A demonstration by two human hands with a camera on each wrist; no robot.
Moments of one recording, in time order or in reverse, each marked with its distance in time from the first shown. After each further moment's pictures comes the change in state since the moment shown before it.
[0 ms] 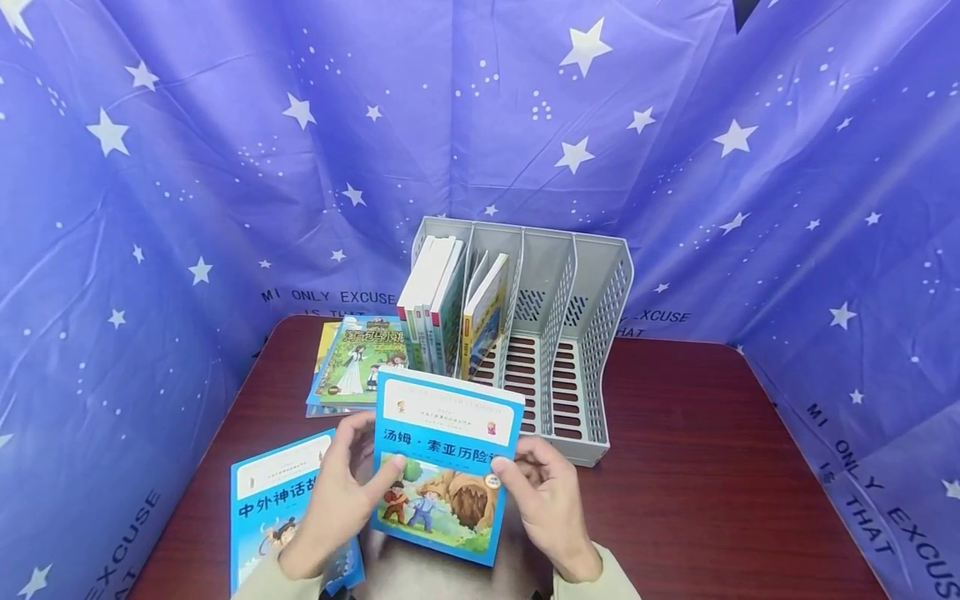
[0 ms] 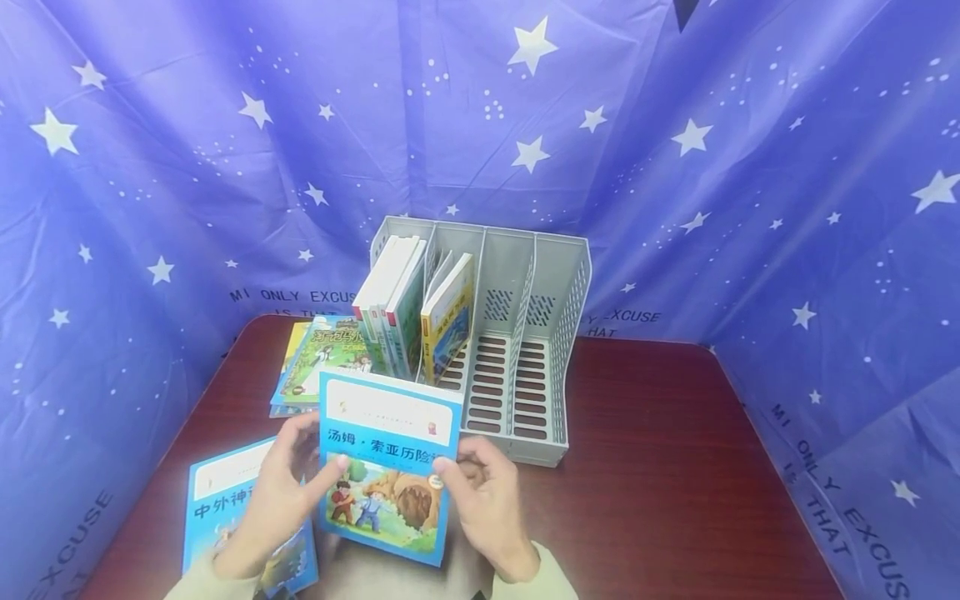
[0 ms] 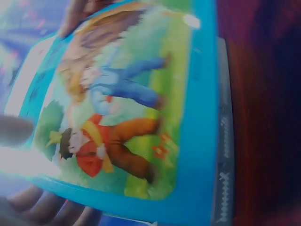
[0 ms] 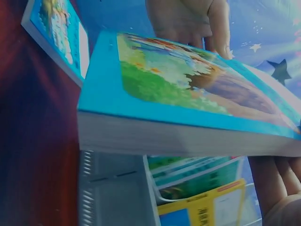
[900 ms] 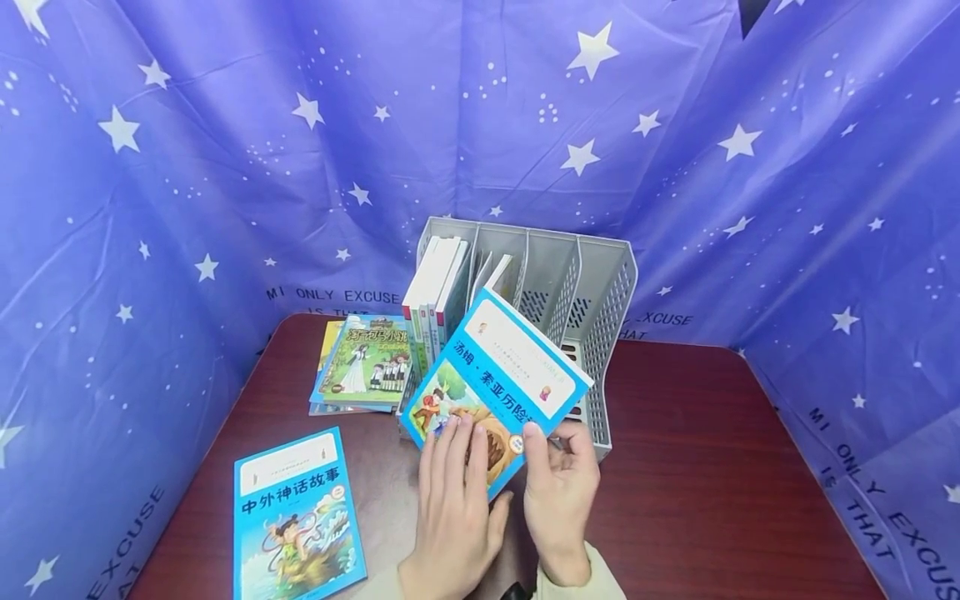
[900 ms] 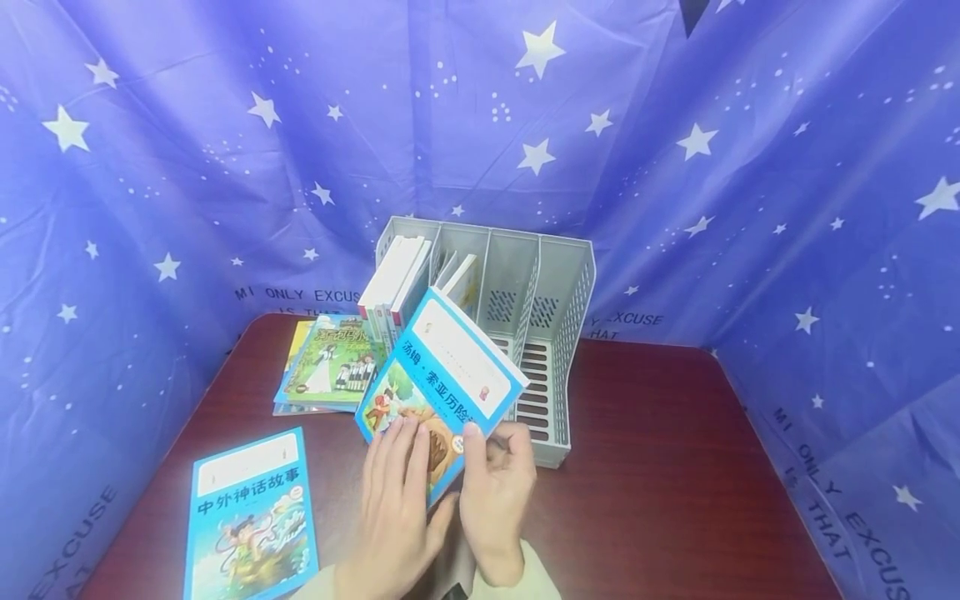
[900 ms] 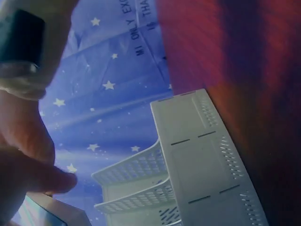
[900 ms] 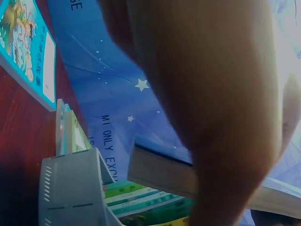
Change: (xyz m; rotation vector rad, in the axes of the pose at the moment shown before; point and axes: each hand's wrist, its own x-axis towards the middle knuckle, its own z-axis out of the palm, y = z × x) left_hand -0.021 0.020 0.111 0.718 0.264 0.668; right_hand 0.017 -0.021 0.019 0.114 0.393 -0.145
